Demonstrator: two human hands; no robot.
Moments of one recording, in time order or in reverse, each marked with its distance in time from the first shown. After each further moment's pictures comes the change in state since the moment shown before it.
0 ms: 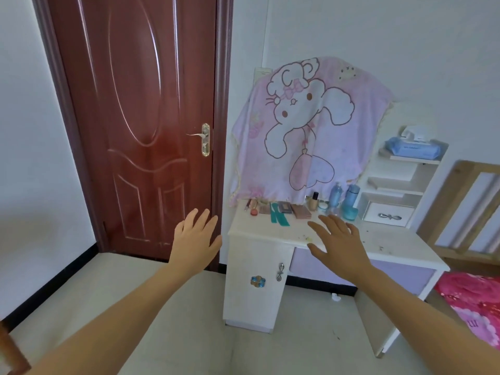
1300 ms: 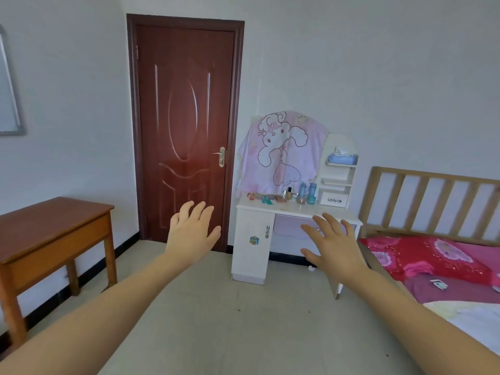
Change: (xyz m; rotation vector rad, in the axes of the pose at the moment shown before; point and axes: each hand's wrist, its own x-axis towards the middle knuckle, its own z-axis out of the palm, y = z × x) left_hand -0.627 0.111 -0.323 0.052 0.126 -0.025; right_hand -0.459 -0.168 -0.515 -0.151 0.253 -0.067
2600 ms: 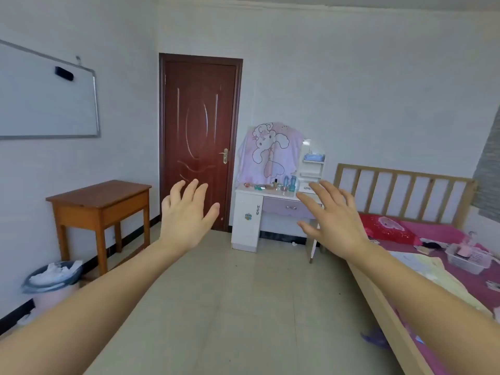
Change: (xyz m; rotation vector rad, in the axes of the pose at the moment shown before) left_hand -0.531 0.156 -0.319 -0.152 0.182 -0.080; right_hand -0.286 -0.010 -0.560 0.093 0.133 -0.055
